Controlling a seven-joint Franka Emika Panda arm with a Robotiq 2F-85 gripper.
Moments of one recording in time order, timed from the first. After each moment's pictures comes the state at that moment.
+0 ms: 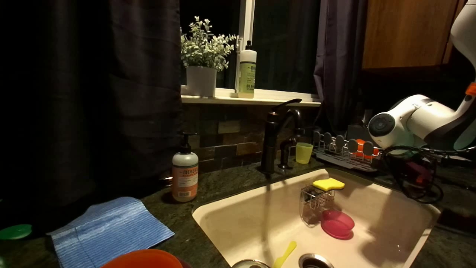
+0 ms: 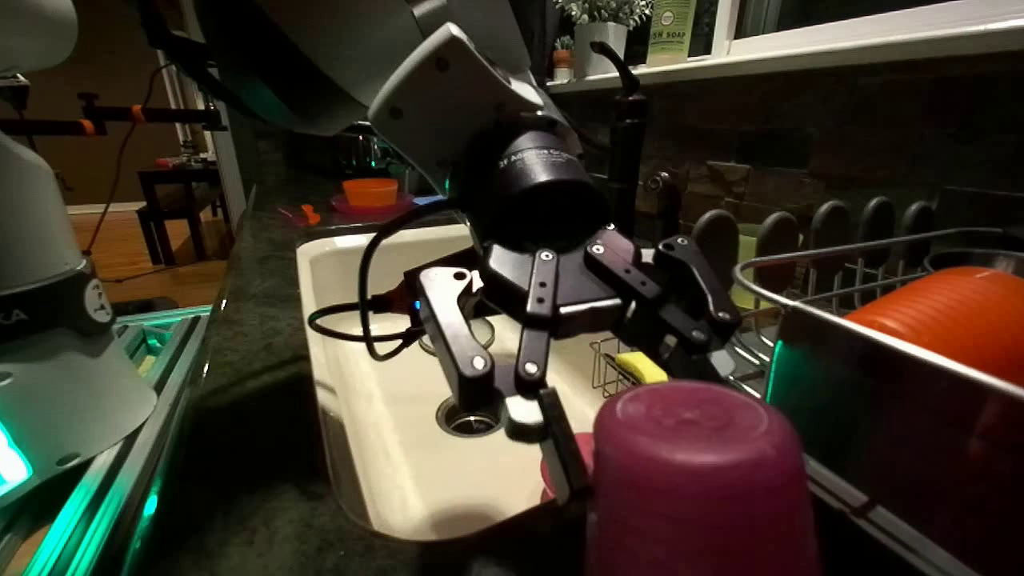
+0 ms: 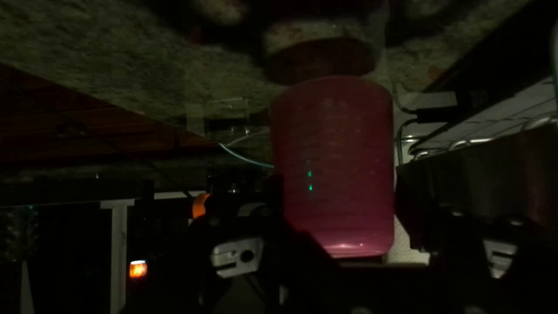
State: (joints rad) arm -0.22 0.04 -0.19 -2.65 -1.67 2.11 2.71
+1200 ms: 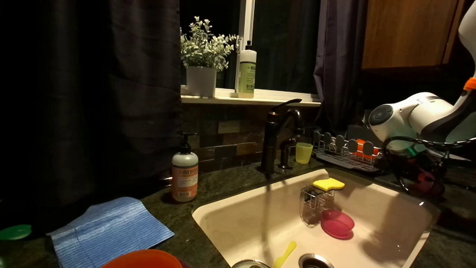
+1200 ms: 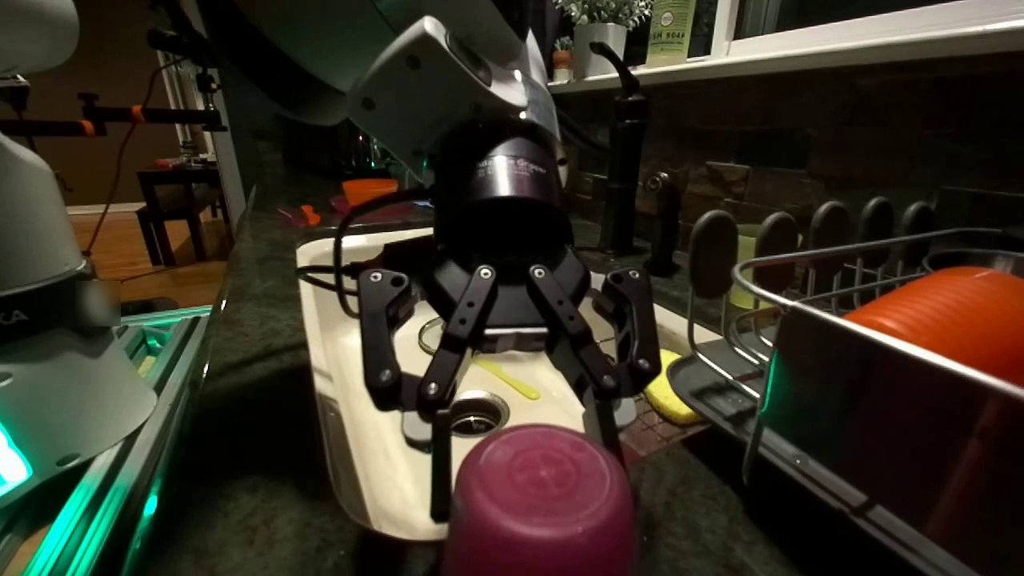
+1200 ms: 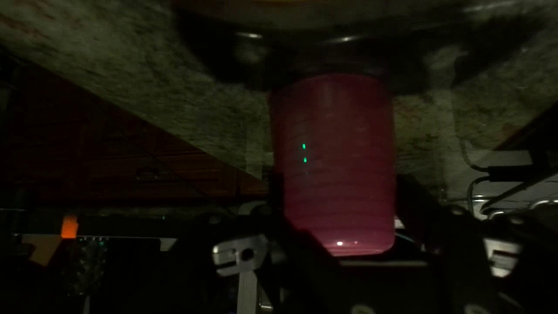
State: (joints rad) arm -0.23 -0.01 -0.22 -2.67 -1.40 2.19 2.53
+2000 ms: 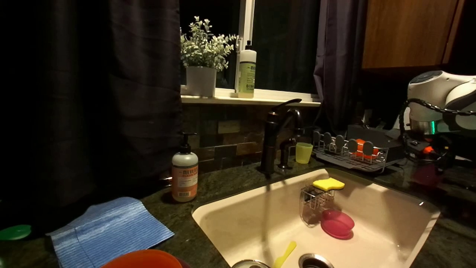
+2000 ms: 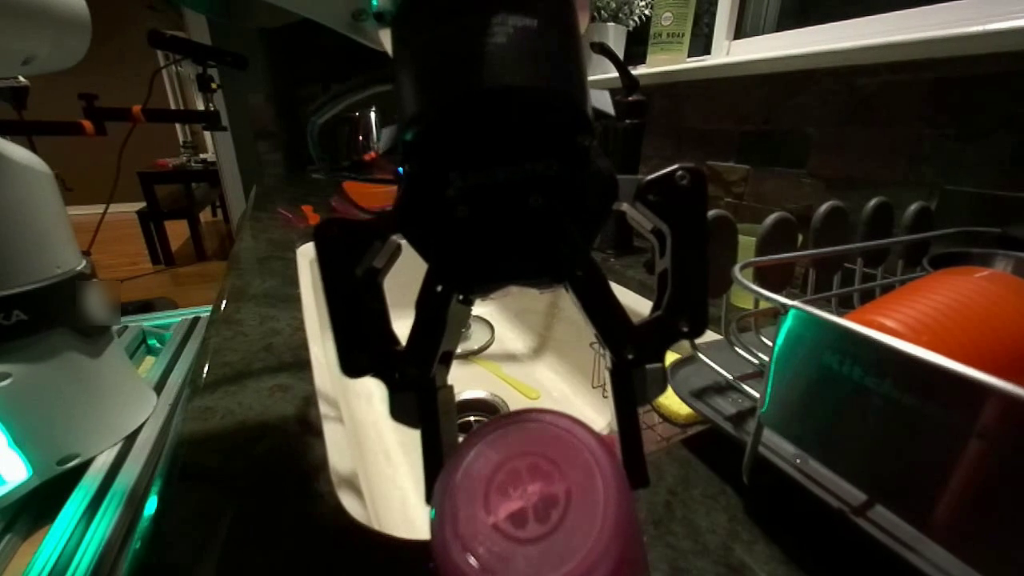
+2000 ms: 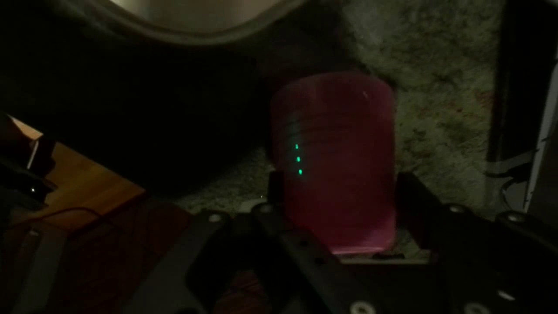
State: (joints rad) arm -0.36 -0.22 -0.39 -2.72 -1.11 2.57 2.28
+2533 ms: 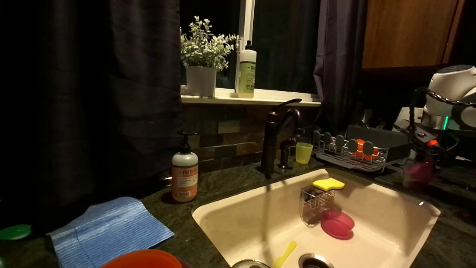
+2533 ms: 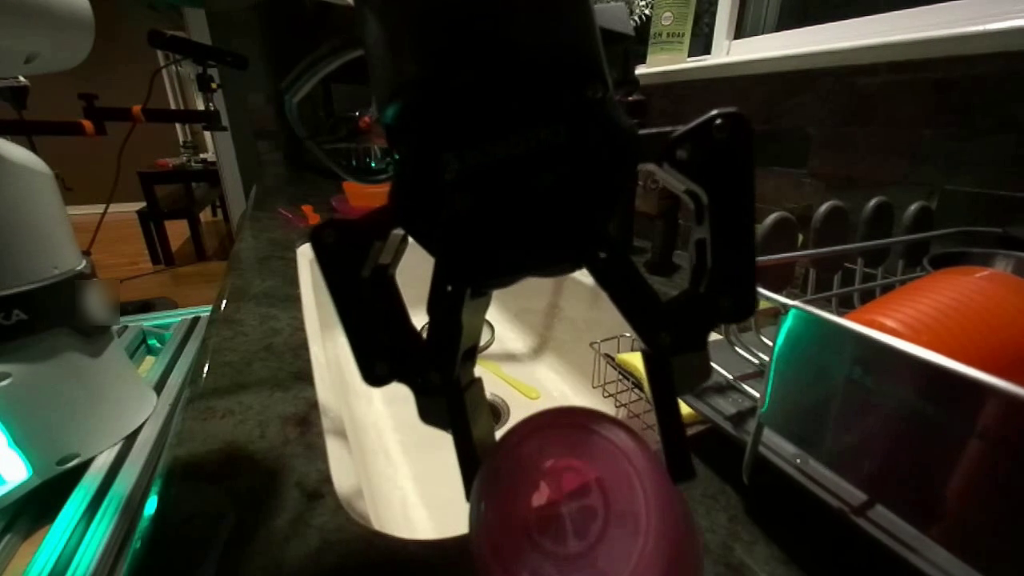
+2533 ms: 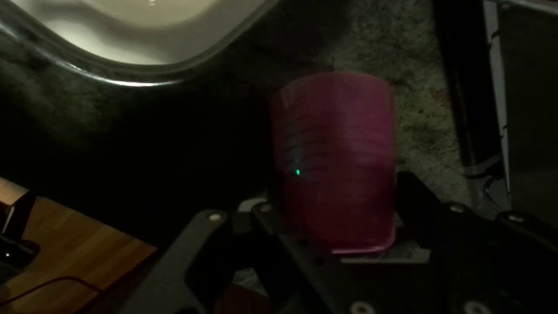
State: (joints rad) arm -0.39 -0.24 -0.49 -2.74 -0.98 2.77 2.16
